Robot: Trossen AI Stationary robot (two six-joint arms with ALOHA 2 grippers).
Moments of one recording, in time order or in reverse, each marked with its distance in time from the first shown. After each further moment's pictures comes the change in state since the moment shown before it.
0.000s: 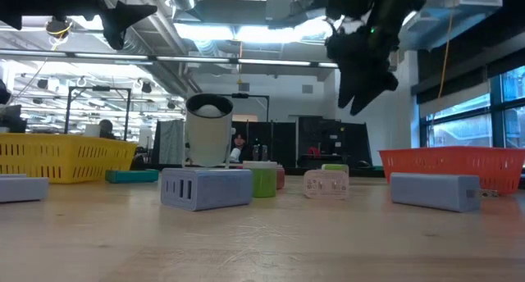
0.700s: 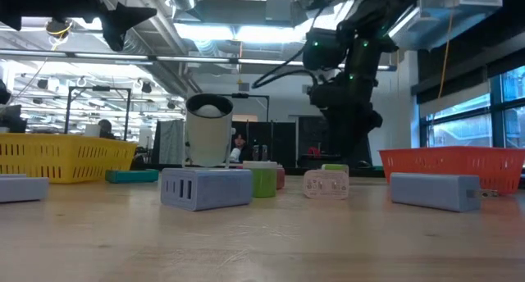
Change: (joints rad) left arm 0.000 0.000 0.000 -0.023 0.001 0.013; right arm -0.063 0.253 0.000 0.108 -0.068 -0.081
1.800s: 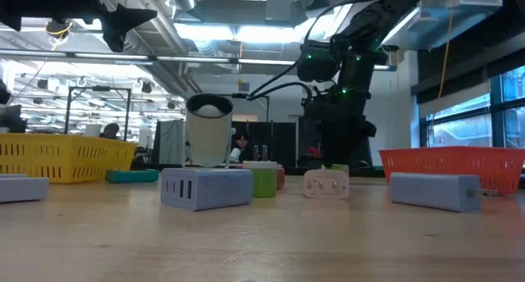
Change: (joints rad) left arm 0.000 0.003 0.000 -0.008 -0.001 0.005; right arm -0.014 0.068 0.000 0.068 0.027 -0.006
